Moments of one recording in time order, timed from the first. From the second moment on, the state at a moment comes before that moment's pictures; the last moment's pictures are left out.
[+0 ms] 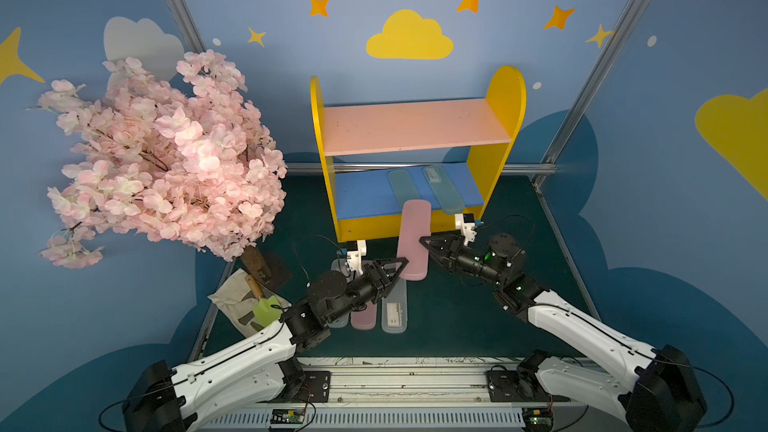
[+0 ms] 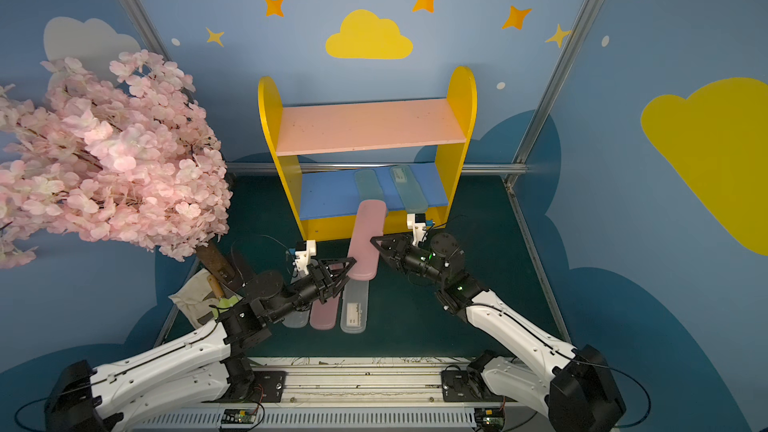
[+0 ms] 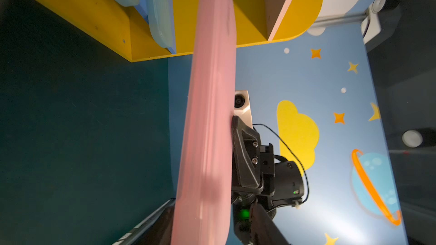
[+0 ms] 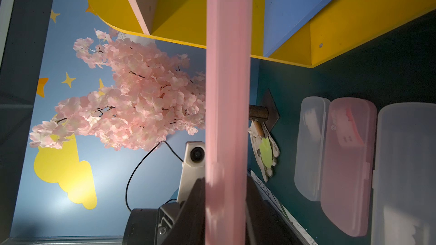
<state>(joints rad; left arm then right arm) -0.89 0.87 0.51 0.31 0.05 -1.43 0.66 1.08 0.64 0.35 -0.46 1.32</state>
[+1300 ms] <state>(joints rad) -0.89 0.61 0.46 -0.12 -0.26 -1.42 0.64 1.14 0.36 0.13 -0.45 0.96</state>
